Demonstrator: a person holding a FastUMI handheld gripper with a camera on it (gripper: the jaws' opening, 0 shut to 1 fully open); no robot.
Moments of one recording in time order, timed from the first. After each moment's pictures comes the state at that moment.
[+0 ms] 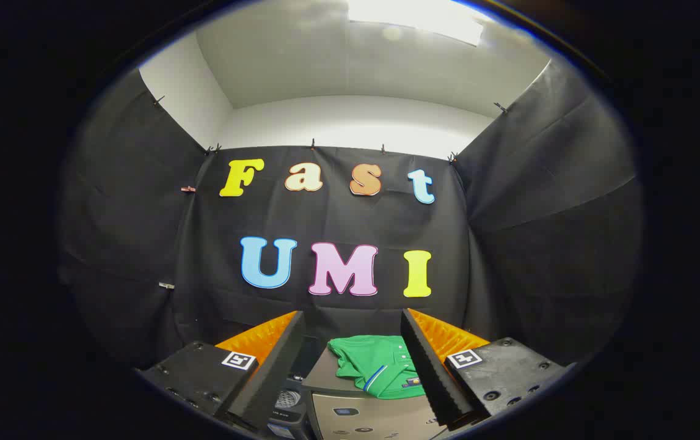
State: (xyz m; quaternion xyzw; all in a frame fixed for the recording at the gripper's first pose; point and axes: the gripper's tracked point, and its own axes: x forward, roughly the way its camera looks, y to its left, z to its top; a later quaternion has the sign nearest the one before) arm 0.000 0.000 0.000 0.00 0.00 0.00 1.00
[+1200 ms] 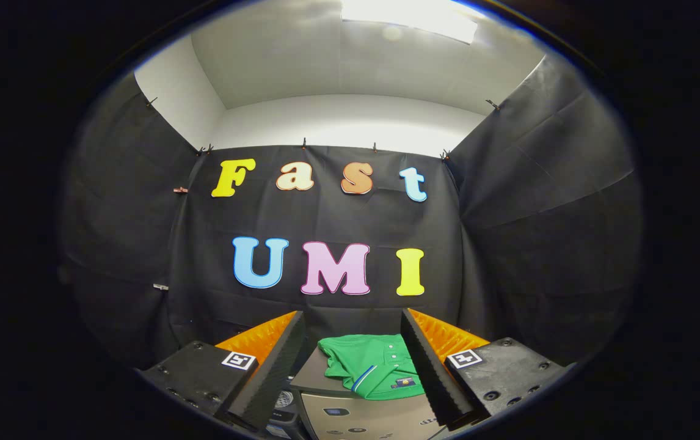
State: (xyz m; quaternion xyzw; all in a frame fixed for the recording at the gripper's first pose) arm 0.005 -0.027 0.003 0.01 0.01 -0.02 1.00
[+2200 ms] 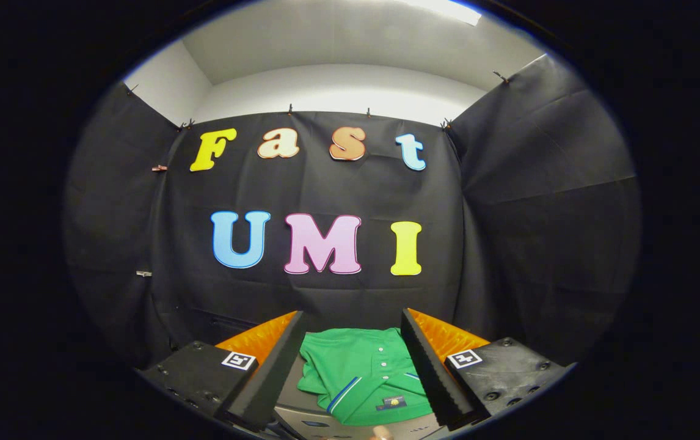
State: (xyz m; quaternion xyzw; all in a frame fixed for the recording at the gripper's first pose) arm 0.129 -0.069 -0.035 0.01 0.10 -0.04 0.99
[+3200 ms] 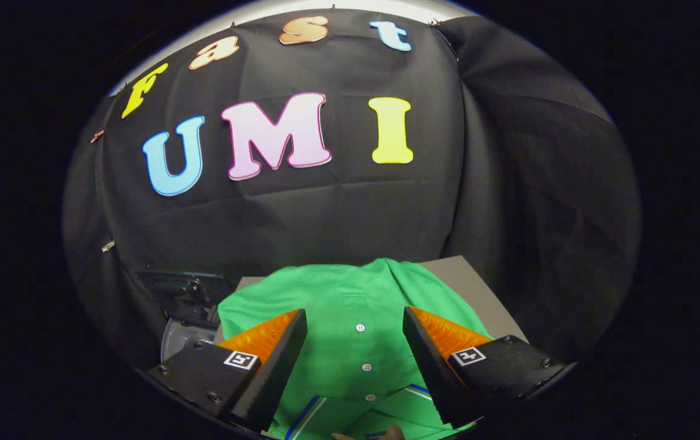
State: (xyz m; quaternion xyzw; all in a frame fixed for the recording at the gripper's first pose) arm 0.253 -0.130 -0.234 0.05 0.39 -0.09 0.91
